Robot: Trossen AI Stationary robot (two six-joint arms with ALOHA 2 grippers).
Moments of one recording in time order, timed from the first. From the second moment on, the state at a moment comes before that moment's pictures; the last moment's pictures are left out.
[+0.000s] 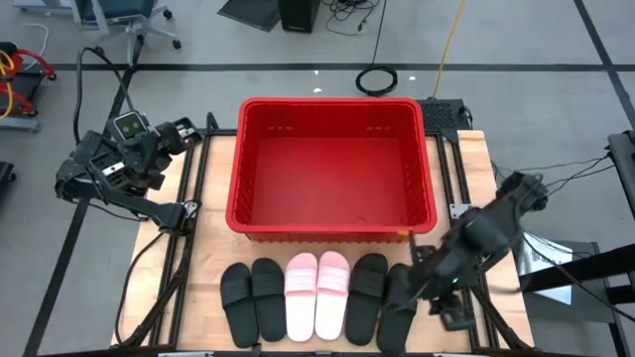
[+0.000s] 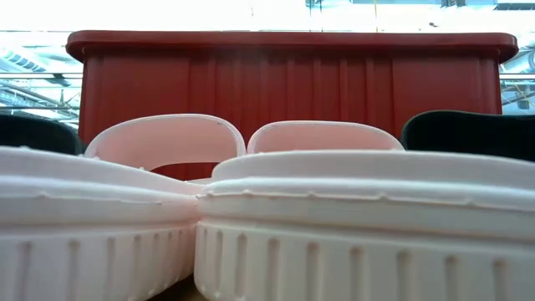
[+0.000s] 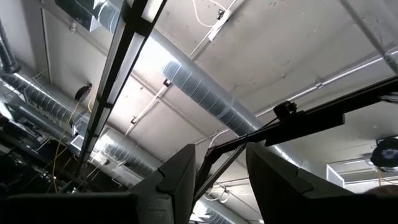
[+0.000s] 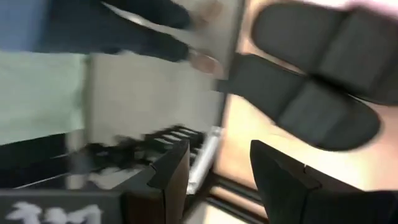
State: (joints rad) left arm -0.17 0.81 1.02 0.74 -0.05 -0.58; right arm 0.65 1.64 1.97 -1.51 -0.34 0.60
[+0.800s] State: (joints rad) left arm -0.17 0.81 1.02 0.63 -0.05 -0.65; right arm 0.79 1.66 1.42 -0.95 0.01 0.82
